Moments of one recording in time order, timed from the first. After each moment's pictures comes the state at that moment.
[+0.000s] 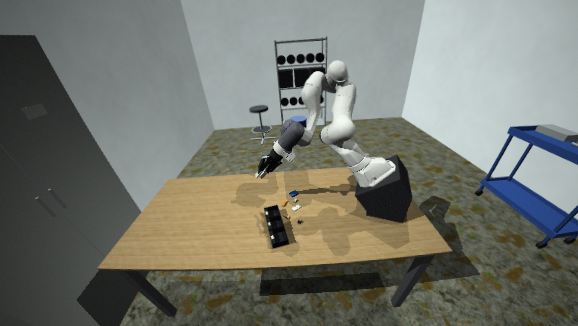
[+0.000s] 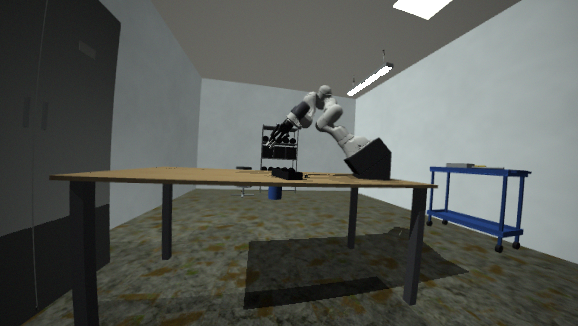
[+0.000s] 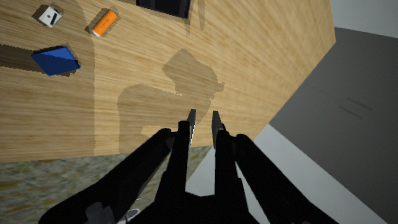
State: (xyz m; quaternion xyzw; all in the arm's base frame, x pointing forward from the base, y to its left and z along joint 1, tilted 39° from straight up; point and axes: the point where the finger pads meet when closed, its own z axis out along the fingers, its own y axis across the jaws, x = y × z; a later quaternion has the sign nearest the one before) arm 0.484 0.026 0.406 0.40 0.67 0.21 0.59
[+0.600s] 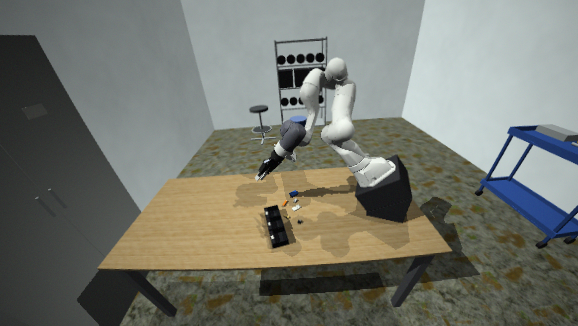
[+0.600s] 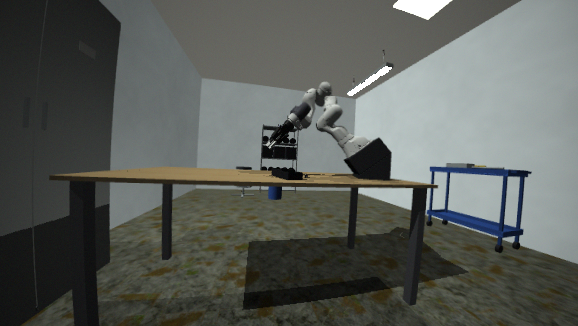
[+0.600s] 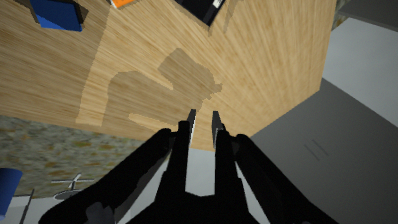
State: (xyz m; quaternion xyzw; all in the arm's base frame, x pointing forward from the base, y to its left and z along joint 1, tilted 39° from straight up) arm 0.485 0.042 0.399 0.27 0.73 0.12 0.62
